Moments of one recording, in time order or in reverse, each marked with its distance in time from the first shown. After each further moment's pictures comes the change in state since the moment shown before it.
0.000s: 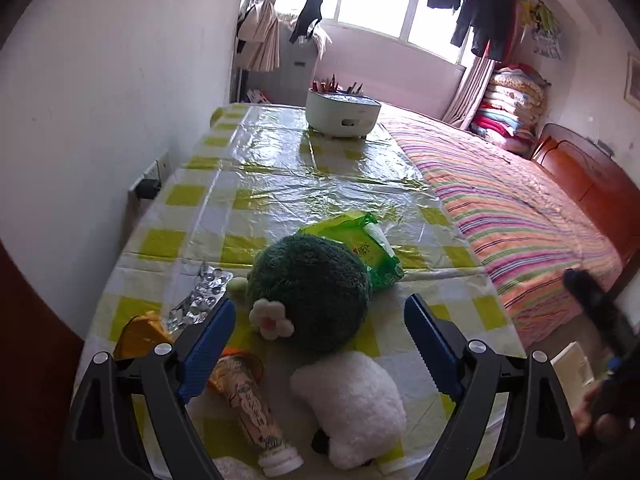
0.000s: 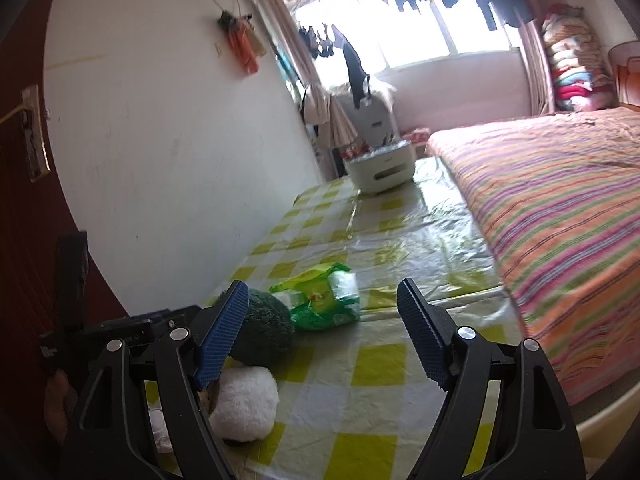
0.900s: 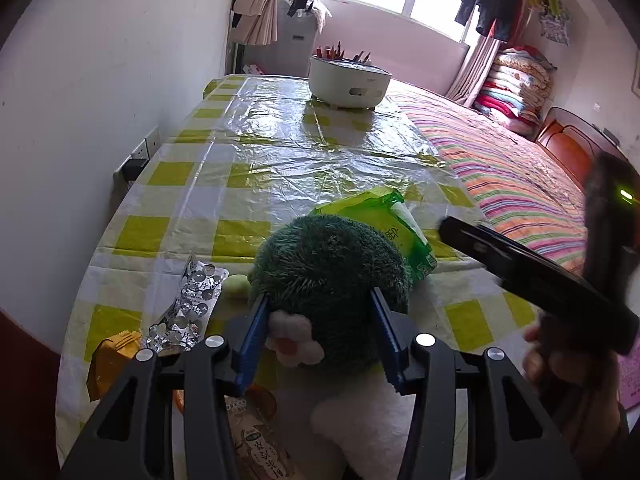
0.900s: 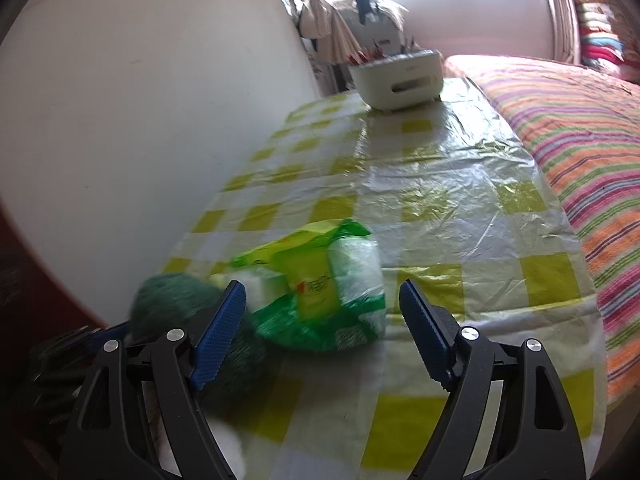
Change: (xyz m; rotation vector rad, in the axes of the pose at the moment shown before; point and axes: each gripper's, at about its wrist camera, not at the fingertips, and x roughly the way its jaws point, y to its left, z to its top) left arm 0.054 0.014 0.002 0.011 0.087 -0.003; right arm 0.173 -0.003 0.005 0.002 0.320 -0.031
